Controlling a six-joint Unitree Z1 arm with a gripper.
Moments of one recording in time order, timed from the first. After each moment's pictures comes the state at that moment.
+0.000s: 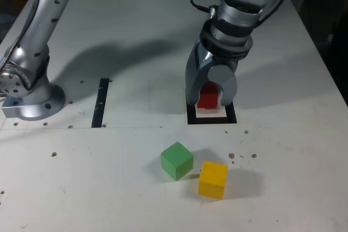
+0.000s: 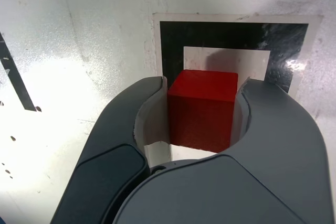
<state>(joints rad) -0.10 2.19 -1.71 1.36 0.04 -0.14</state>
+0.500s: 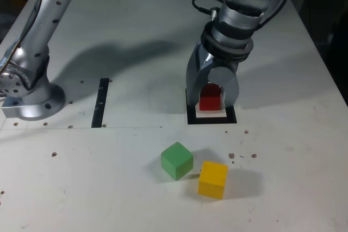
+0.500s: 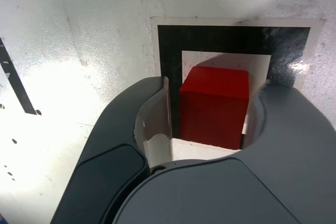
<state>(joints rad) -0.09 2.20 -1.71 1.36 0.04 -0.13</state>
